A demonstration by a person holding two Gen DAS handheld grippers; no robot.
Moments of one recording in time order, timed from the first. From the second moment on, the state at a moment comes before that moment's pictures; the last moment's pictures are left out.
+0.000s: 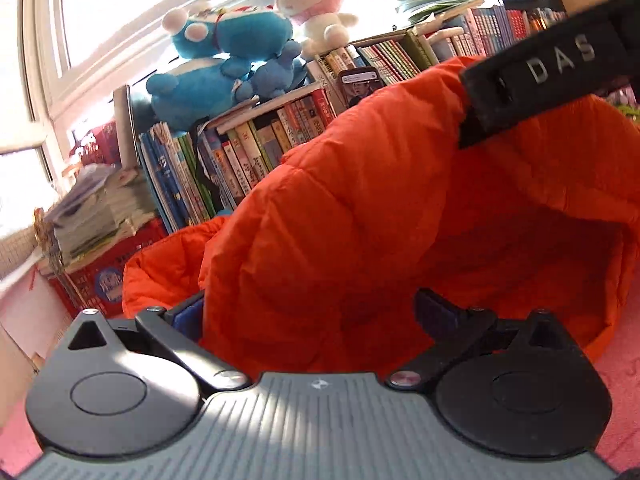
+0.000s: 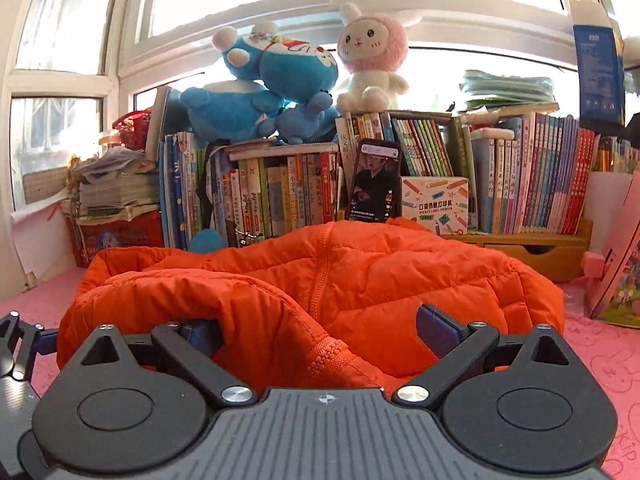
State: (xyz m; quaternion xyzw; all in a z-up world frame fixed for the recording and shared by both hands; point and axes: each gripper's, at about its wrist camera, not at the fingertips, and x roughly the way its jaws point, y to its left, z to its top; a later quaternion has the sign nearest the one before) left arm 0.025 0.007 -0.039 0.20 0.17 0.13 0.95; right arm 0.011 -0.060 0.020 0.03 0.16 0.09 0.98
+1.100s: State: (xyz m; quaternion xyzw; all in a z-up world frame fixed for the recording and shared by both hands) left arm -0.058 0.138 0.045 -0.09 0.20 0.10 0.97; right arm -0.097 -0.030 -0.009 -0.27 0.01 -0.02 0.96
